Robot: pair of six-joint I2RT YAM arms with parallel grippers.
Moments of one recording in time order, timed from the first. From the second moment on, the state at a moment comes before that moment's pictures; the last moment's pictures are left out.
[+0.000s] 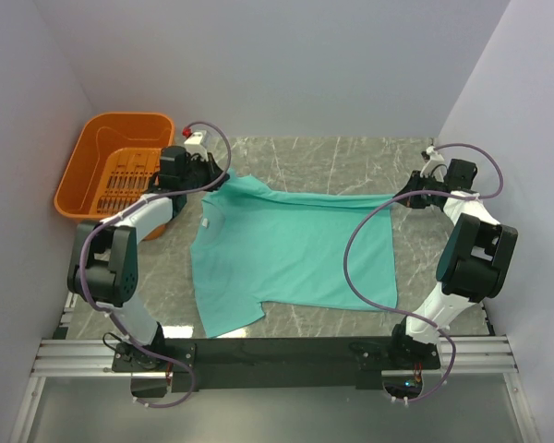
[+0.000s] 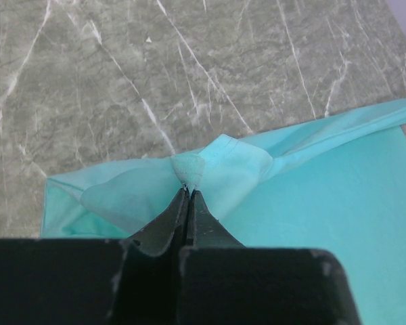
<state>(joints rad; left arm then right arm) -0.18 1.69 1.08 0.24 0.43 -0.25 -0.37 1.74 1.14 -0.24 -0.72 -0.16</state>
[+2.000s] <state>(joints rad) -0.23 1.62 1.00 0.11 0.38 -0.19 -0.41 1.62 1.10 -0.44 -0.68 -0.29</state>
